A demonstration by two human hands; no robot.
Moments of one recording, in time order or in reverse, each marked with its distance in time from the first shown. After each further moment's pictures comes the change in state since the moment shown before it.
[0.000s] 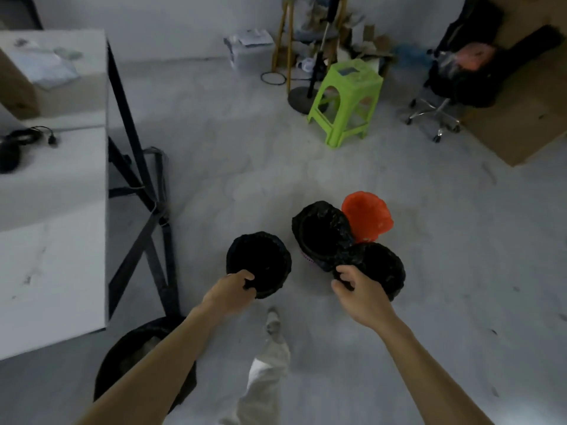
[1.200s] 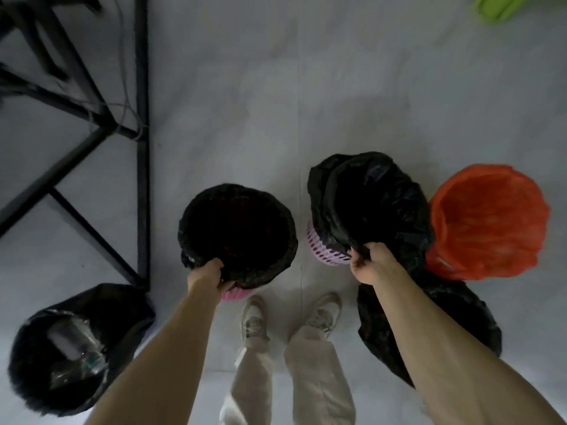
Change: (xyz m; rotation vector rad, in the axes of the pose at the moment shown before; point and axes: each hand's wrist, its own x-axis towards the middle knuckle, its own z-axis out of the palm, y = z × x) left_hand 0.476 -0.021 0.130 -1.388 0.542 -1.252; right_hand 0.638 0.189 0.129 1.146 -0.147 1.160
